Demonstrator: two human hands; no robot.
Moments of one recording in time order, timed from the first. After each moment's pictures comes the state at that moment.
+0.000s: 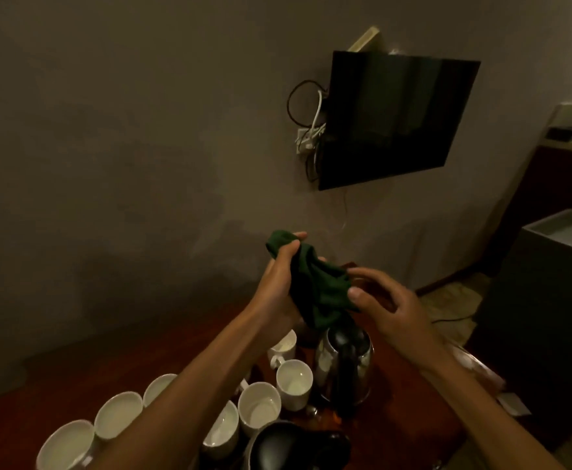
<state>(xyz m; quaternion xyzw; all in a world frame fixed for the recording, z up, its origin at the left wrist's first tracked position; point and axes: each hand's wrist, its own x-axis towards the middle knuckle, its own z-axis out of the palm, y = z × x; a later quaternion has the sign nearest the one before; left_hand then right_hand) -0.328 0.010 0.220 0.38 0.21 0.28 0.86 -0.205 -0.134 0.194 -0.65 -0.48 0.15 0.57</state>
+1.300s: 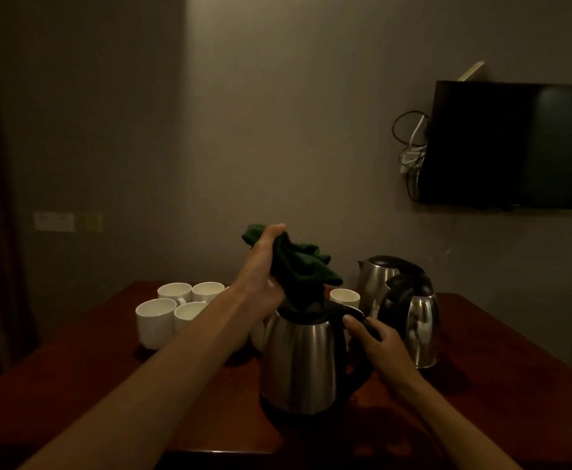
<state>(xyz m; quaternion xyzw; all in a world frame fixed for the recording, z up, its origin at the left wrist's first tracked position) -0.438 -0.152 0.051 0.35 0.23 0.54 0.73 -0.232 -0.174 -0.079 -0.53 -0.57 0.30 0.55</state>
